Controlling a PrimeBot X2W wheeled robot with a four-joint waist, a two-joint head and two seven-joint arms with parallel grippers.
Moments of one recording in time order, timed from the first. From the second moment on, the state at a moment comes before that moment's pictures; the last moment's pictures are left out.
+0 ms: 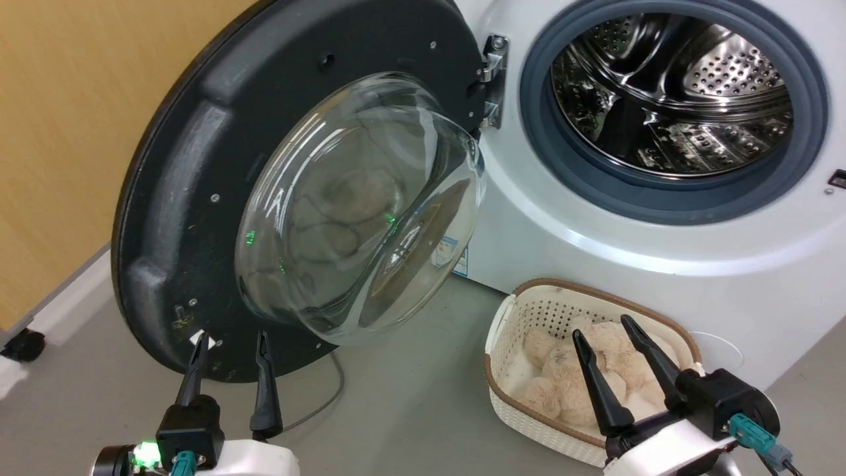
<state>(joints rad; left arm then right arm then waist) 0.06 0.07 -0.04 -0.03 -0.02 0.14 -0.17 -0.04 -0.09 0.17 0.09 0.15 0.13 -0.17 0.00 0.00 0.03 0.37</state>
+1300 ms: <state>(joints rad) 0.10 0.07 -0.06 -0.05 -0.02 0.20 -0.25 -0.05 -0.11 0.22 0.12 0.22 0.13 -0.25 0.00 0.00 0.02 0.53</state>
